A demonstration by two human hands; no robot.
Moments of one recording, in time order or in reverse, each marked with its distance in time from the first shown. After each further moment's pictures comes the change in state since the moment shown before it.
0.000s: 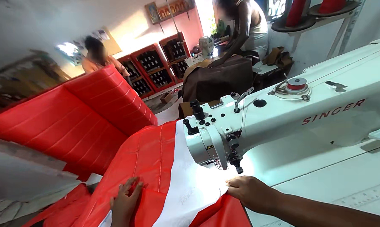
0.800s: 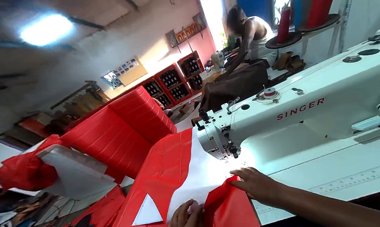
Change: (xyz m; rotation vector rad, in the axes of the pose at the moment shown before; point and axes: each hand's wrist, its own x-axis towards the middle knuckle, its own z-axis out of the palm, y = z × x) left_hand -0.210 0.148 0.015 0.124 0.397 0.536; right_hand -0.015 -0.028 -0.031 0.038 -0.208 0.099
